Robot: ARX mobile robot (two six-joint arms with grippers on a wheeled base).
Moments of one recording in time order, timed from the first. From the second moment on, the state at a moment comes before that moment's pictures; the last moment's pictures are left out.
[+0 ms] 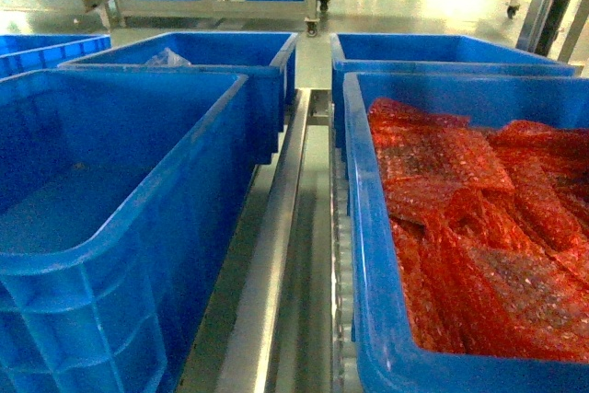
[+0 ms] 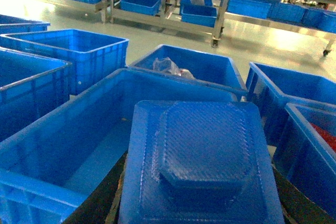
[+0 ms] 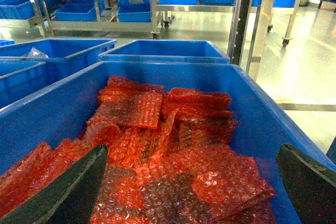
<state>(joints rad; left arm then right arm) -0.63 0.35 0.33 -0.01 -0.75 -0.15 0.00 0.01 0.01 0.00 0.00 0.00</state>
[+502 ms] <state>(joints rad) -0.63 0.35 0.33 -0.01 -0.76 -0.15 0.00 0.01 0.01 -0.01 0.00 0.00</state>
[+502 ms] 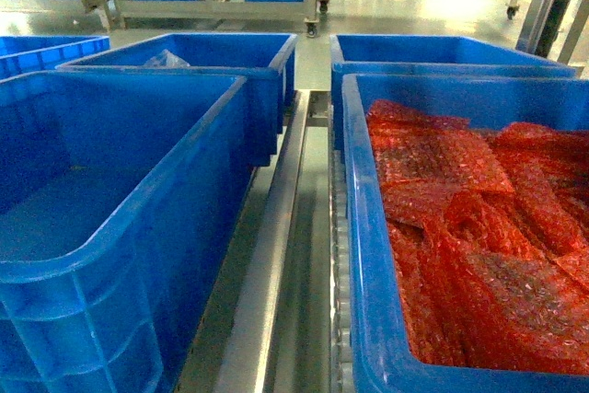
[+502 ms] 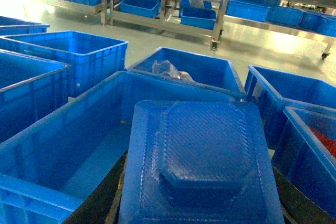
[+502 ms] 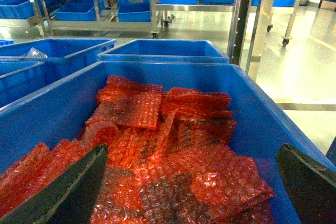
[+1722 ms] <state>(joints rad) -0.63 0.35 0.33 -0.01 -0.76 -0.15 0.00 0.01 0.01 -0.01 0.00 0.00</state>
